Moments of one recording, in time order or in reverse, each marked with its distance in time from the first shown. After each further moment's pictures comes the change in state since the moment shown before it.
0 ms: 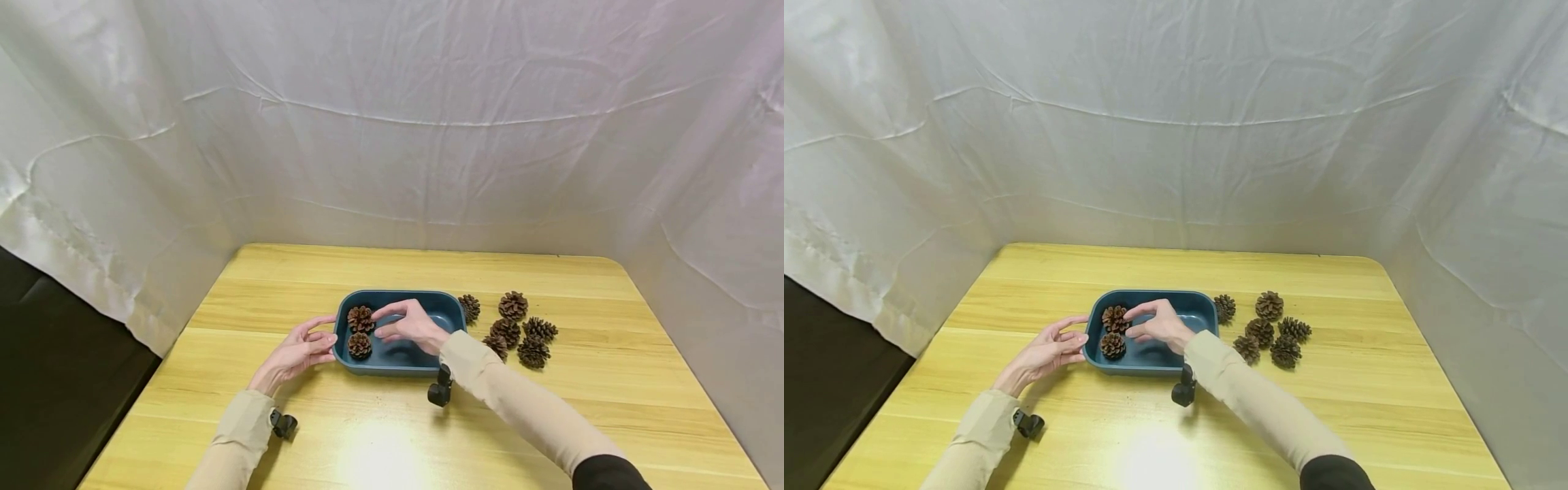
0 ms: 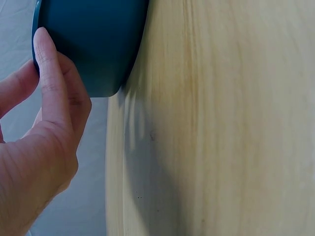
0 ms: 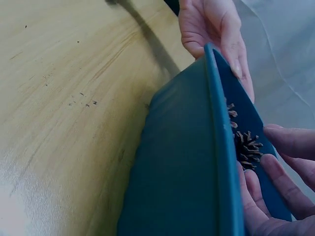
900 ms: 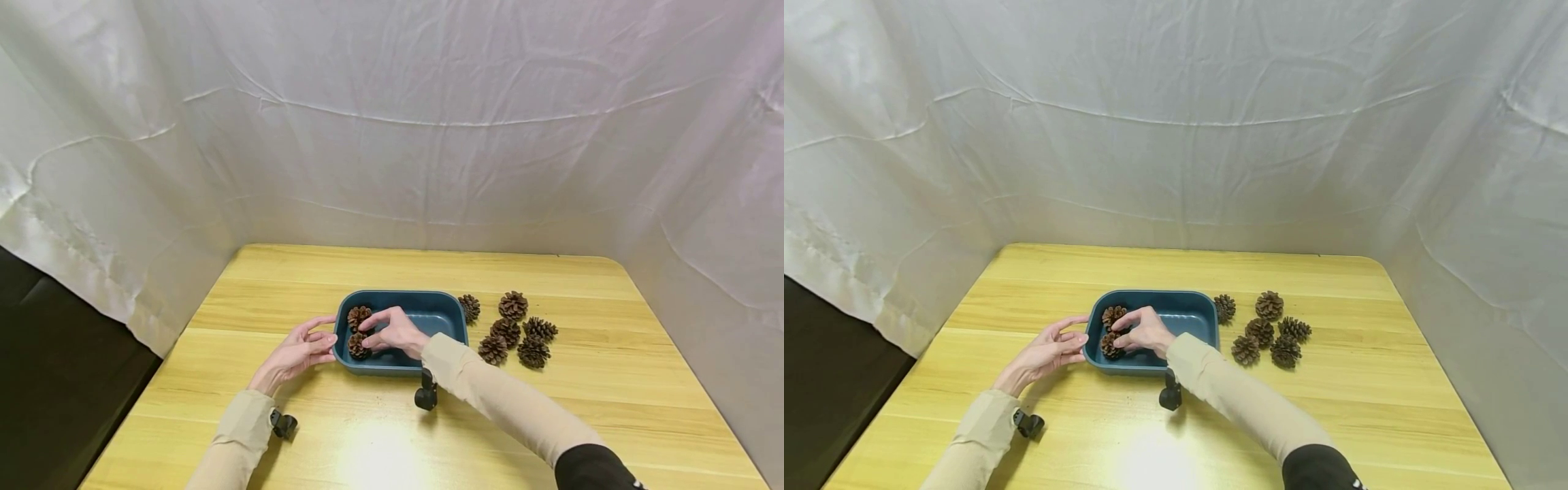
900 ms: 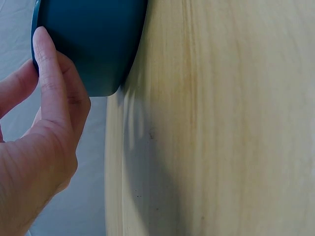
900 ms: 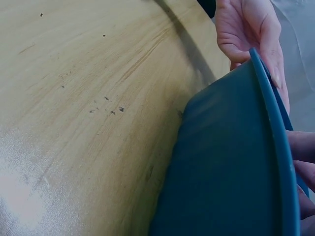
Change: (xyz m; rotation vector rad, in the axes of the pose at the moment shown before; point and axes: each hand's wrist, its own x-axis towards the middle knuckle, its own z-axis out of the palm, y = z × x) left_hand 0.000 0.001 0.000 -0.020 -0.014 -0.002; right_hand 0.016 0.011 0.026 -0.081 0.036 0.062
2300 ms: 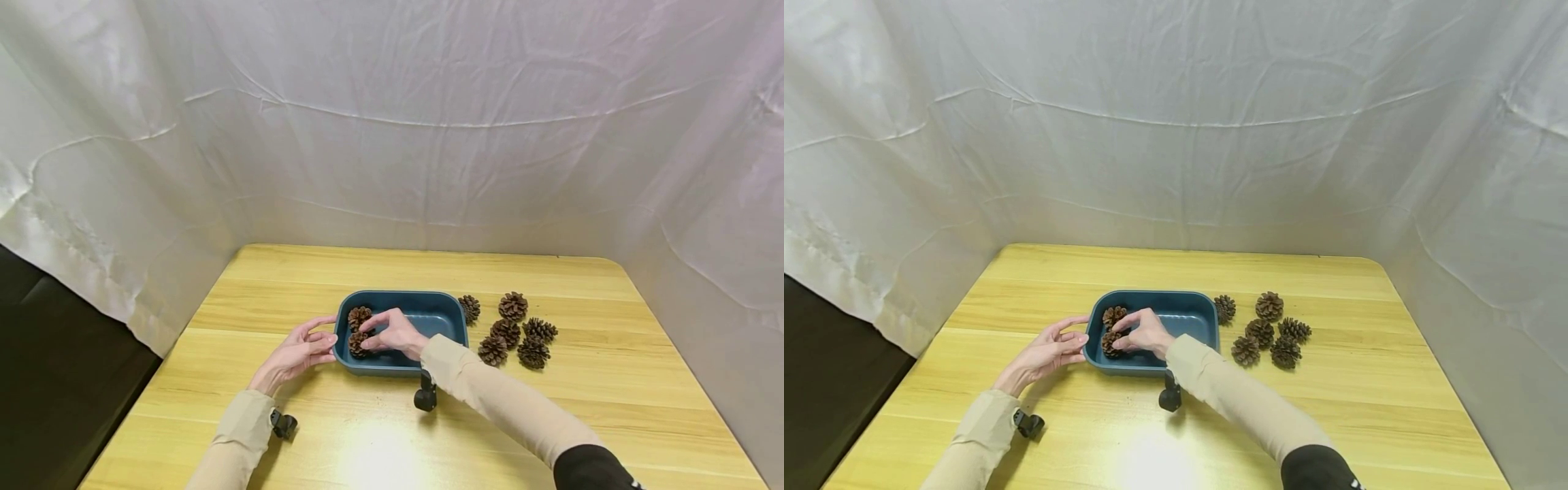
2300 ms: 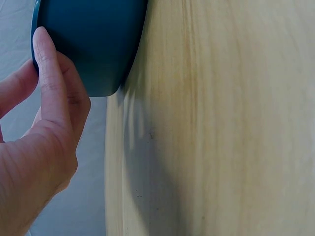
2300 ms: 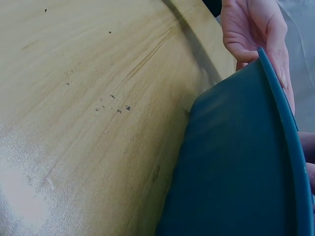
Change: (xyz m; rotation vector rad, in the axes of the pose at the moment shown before) left_hand 0.001 0.000 0.001 -0.008 0.005 -0.008; right_hand 0.003 0.004 0.002 -0.023 0.008 0.011
